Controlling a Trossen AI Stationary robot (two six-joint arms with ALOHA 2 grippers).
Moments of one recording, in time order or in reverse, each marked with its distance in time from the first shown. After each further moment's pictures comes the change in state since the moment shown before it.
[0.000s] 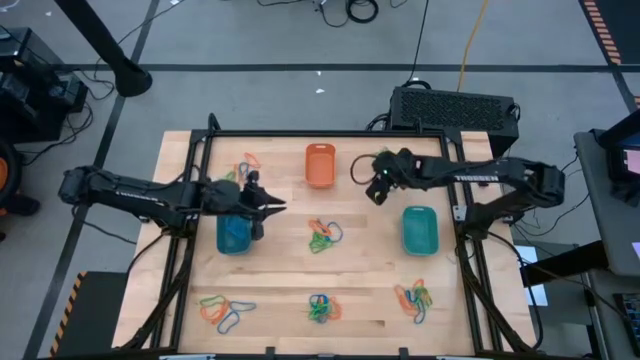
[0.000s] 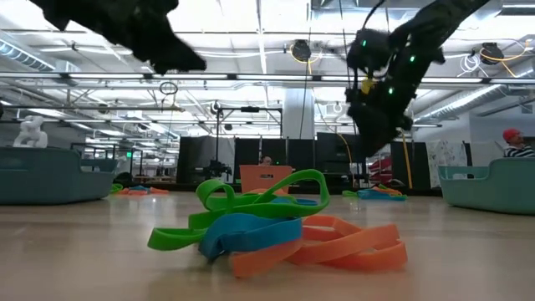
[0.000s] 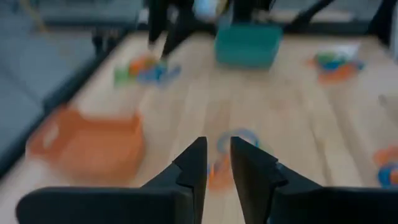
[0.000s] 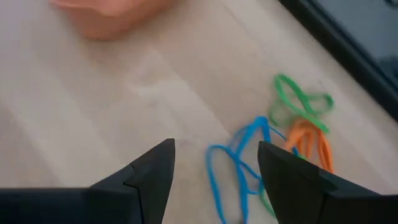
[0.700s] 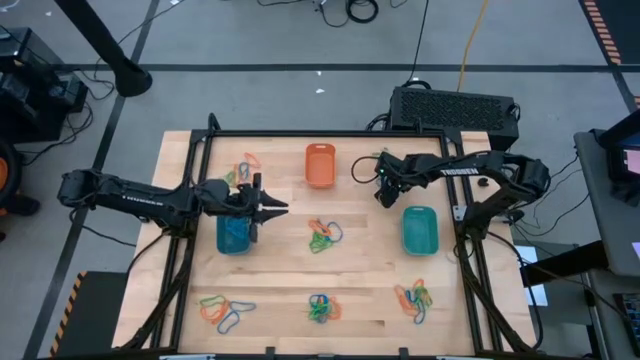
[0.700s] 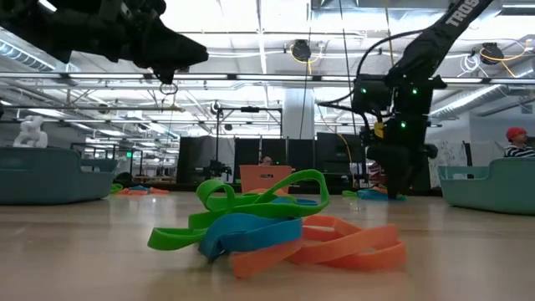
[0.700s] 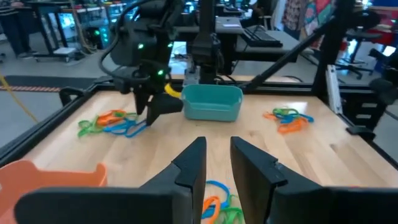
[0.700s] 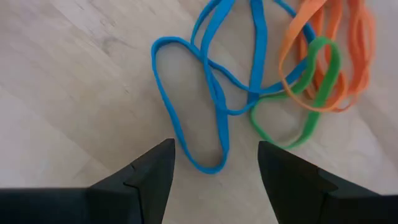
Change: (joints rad) left arm 0.045 -0.003 -0.207 0.453 0.194 -0.010; right arm -0.114 0.134 -0.072 -0.093 -0.099 0.056
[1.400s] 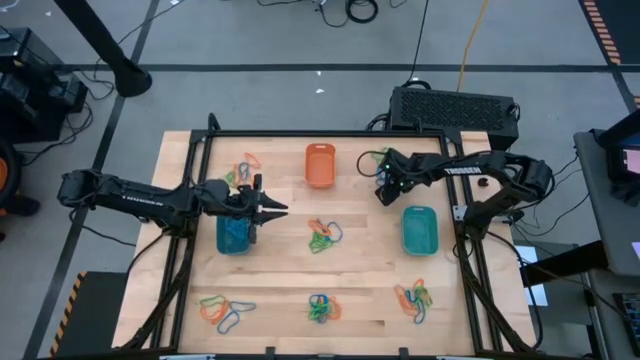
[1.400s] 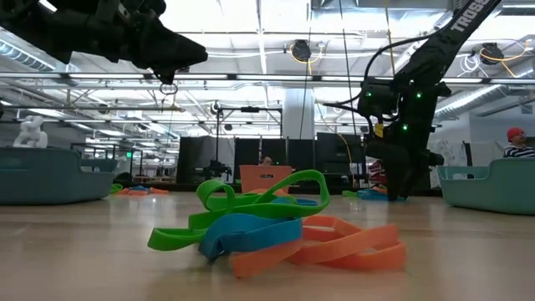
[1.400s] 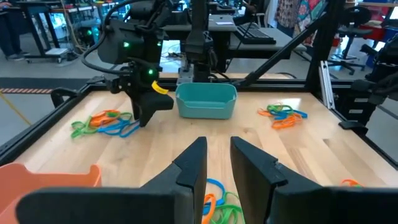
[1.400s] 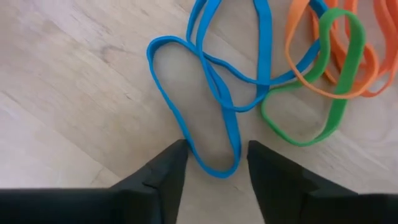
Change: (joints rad) left arm 0.000 0.000 0.000 -0.008 0.020 0.008; right arm -0.077 -0.003 -0.055 0.091 -0.112 0.053
